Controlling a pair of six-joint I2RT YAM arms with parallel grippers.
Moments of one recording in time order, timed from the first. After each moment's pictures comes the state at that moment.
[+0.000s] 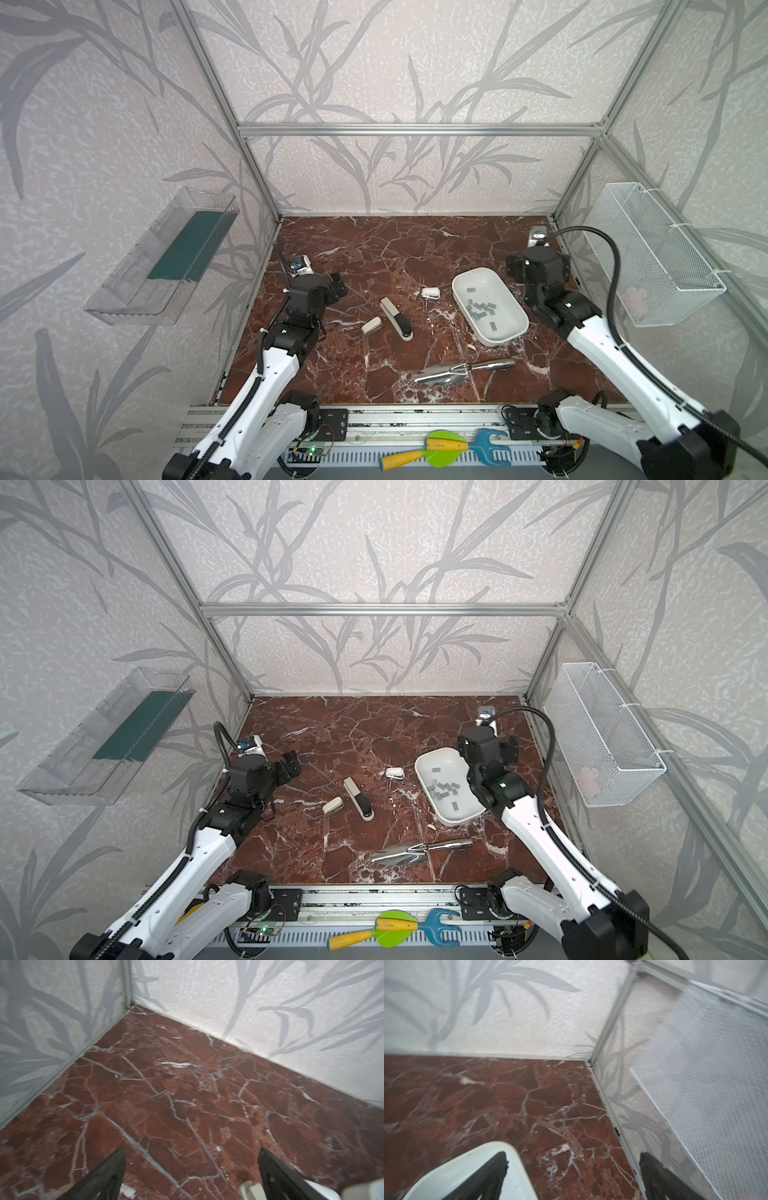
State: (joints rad) left arm -0.21 0.88 0.58 -0.18 -0.37 -0.44; right arm 0.32 1.04 0.88 -0.30 0.69 0.10
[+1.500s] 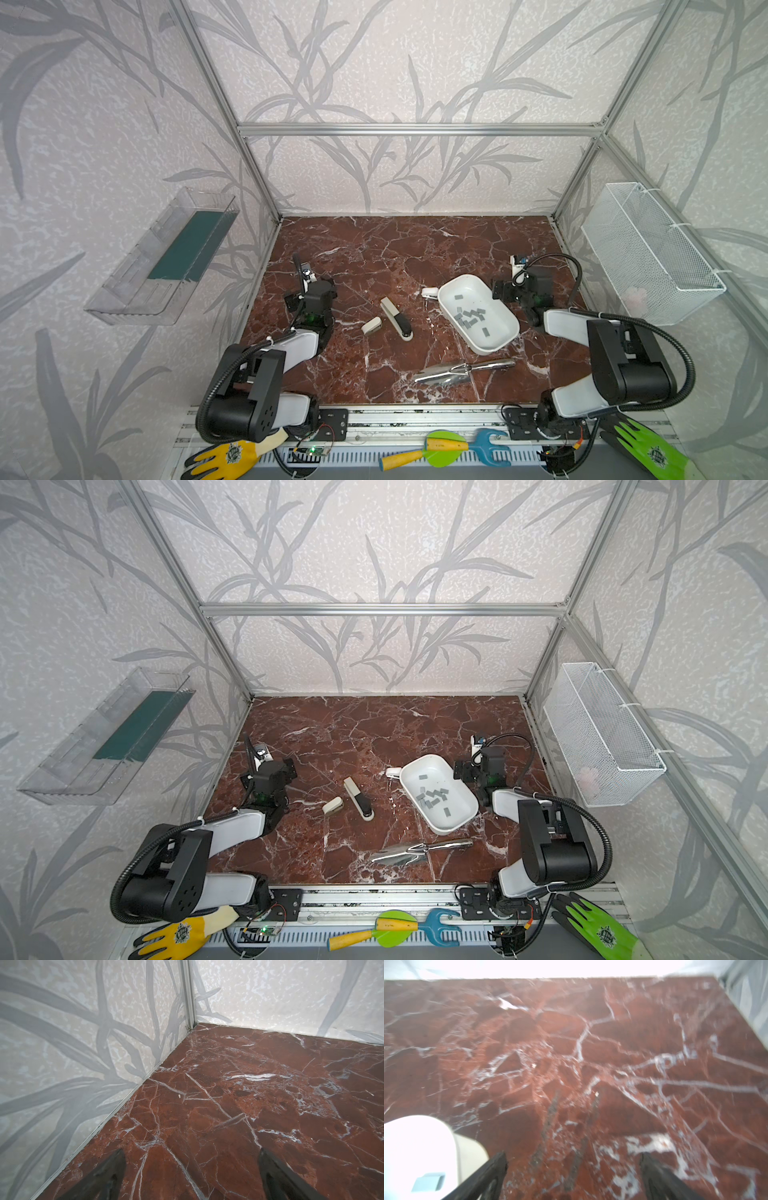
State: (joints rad) left arm -0.14 1.35 0.37 0.57 -0.65 -0.13; right arm 0.04 1.52 0.50 0.47 -0.08 0.01
